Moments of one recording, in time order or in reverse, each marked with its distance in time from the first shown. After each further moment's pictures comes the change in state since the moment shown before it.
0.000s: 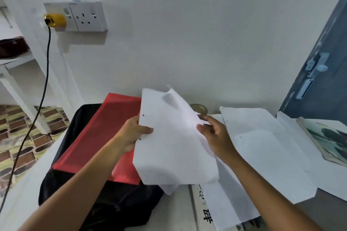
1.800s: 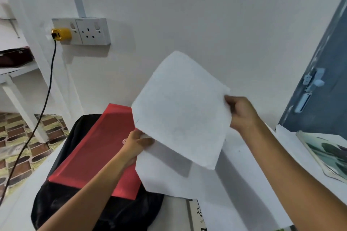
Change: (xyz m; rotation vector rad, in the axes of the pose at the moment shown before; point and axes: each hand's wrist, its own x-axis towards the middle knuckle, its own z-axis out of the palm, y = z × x) left_hand 0.008 -0.014 0.010 0.139 0.113 0.181; right_hand 0.078 -0.068 -0.055 0.813 0.175 0.435
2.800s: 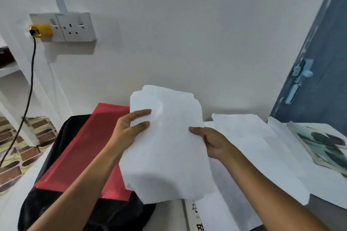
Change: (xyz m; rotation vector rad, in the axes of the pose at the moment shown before) left_hand 0.000 0.034 0.003 -0.076 -0.037 0.260; right_hand 0.010 0.091 -0.043 -0.241 -0.220 0.297
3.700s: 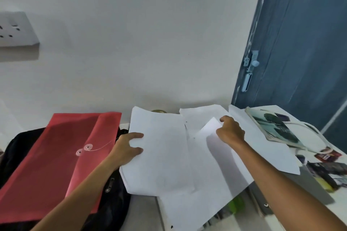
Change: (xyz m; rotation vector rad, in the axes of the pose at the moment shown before) left_hand 0.015 -0.069 0.061 0.611 -0.257 -0.176; right_hand -0.068 -0.031 -0.110 -1.224 1.024 -0.121
